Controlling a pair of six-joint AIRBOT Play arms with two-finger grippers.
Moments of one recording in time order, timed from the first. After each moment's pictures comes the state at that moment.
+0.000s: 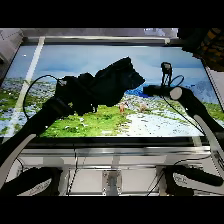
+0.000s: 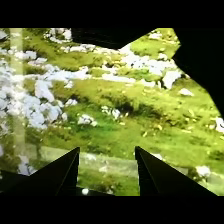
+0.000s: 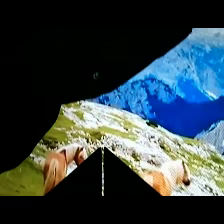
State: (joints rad) left arm -0.47 -1.12 0.88 2.17 -1.17 -2.15; right arm 0.13 -1.34 1.07 -1.18 0.55 1.41
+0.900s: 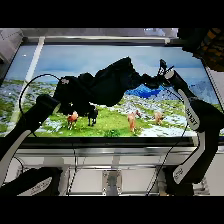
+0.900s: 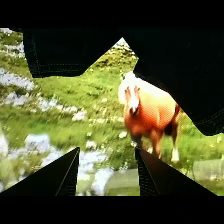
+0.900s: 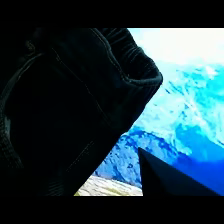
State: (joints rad) left arm -0.36 -1.12 0.88 1.98 -0.98 -1.77; right arm 0.01 -1.93 1.59 -0.91 0.74 1.48
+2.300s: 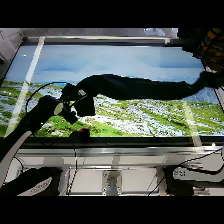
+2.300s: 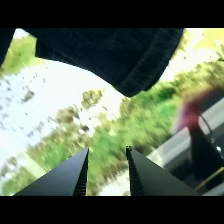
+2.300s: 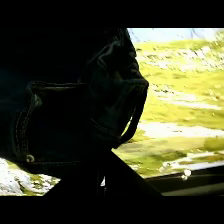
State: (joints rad) left arm -0.39 -1.12 0.88 1.79 -1.01 -1.18; right arm -0.42 -1.39 1.65 -1.53 1.53 1.42
